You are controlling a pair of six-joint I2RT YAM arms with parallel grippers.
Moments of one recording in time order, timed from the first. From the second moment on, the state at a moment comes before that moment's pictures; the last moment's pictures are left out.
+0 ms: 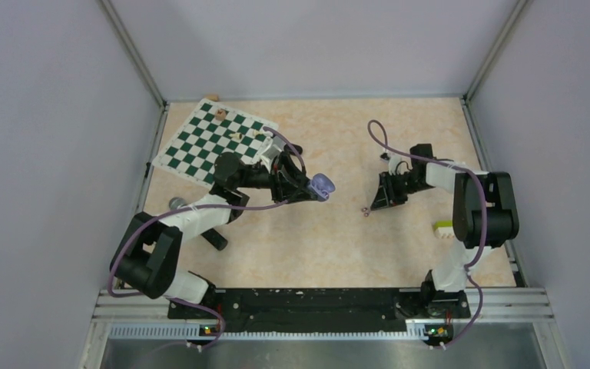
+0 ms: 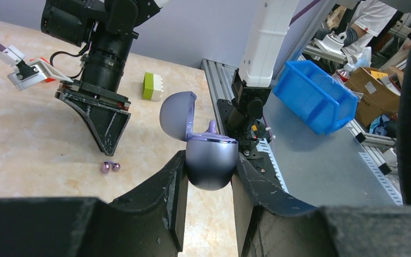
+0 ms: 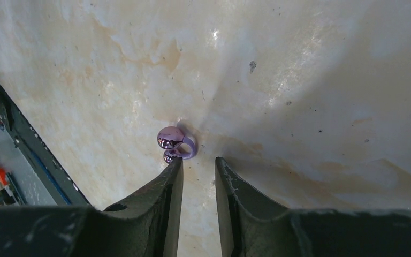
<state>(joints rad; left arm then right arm) -0.48 1.44 0.72 1.07 1.22 -0.66 0.03 1.76 0.95 -0.52 -0.74 -0.22</state>
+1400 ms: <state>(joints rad) -0.48 1.44 0.72 1.03 1.22 -0.65 0.08 1.82 0.96 -0.46 -0.80 -0.14</state>
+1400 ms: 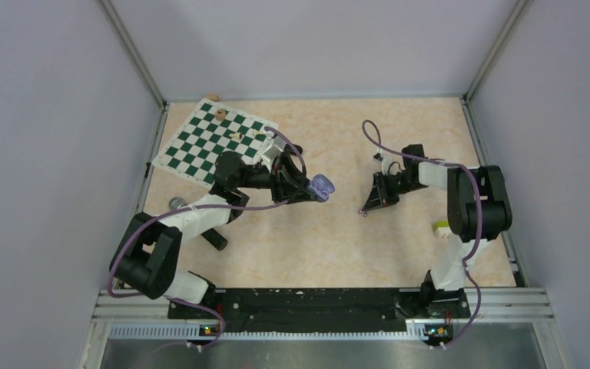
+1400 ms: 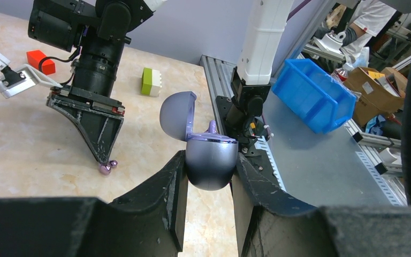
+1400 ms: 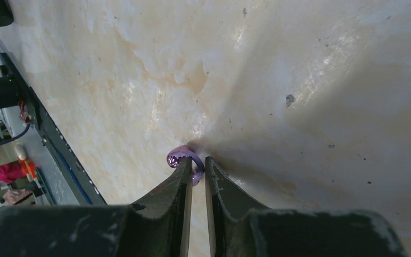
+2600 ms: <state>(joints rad) -0.48 1.45 0.73 0.98 1.19 -0.63 0.14 1.21 0.88 -0.29 -0.71 -0.16</state>
